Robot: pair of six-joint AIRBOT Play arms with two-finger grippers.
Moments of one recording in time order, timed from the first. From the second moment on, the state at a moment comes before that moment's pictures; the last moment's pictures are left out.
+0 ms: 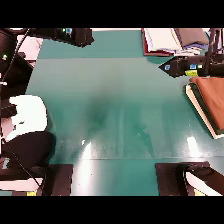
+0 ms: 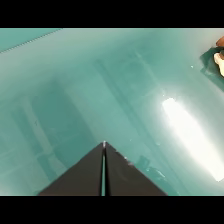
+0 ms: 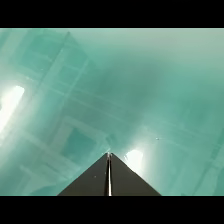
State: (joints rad) left arm -0.38 -1.46 1.97 1.20 -1.11 -1.49; right arm 0.12 -0.98 1.29 -0.99 1.08 1.36
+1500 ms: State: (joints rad) left arm 0.17 -1.14 1.37 1.48 -1.29 -1.49; right arm 0.12 -0.98 1.29 -0.99 1.11 1.36
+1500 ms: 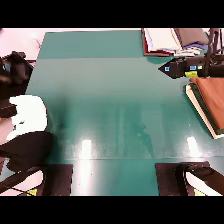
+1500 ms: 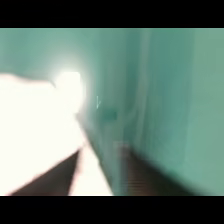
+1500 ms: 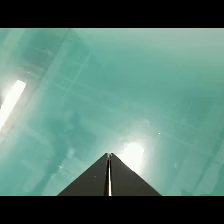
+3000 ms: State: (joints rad) left arm -0.25 -0.96 1.66 1.45 -1.03 -1.46; right arm 0.11 -0.98 1.67 -1.01 1.02 1.36
